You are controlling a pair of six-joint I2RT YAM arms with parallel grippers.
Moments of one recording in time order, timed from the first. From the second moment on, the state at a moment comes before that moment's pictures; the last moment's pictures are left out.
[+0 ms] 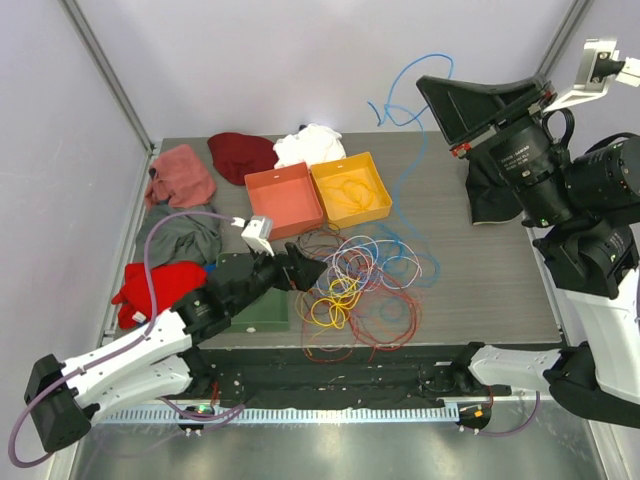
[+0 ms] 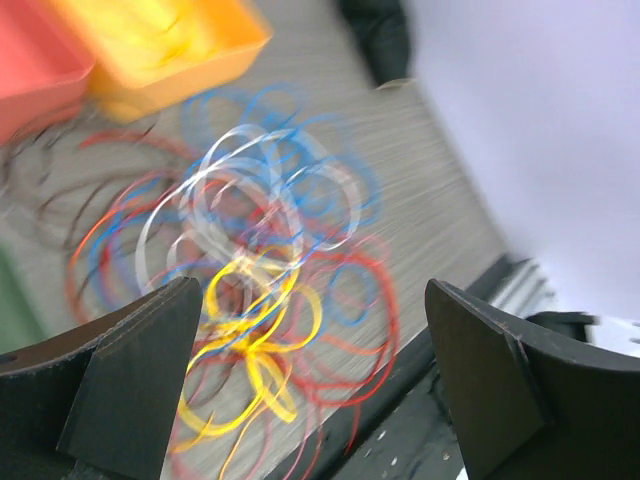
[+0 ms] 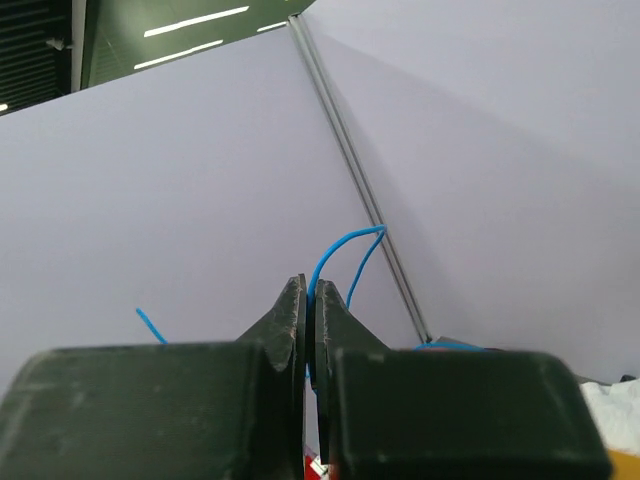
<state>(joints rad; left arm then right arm) -0.89 0.85 0.58 0.04 -0.16 -0.67 0.75 1.15 1.95 -0.27 0.06 0.43</state>
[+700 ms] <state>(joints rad) -0.89 0.72 0.62 -0.07 -0.23 -0.63 0.75 1.20 1.61 -0.21 0.15 0.43</state>
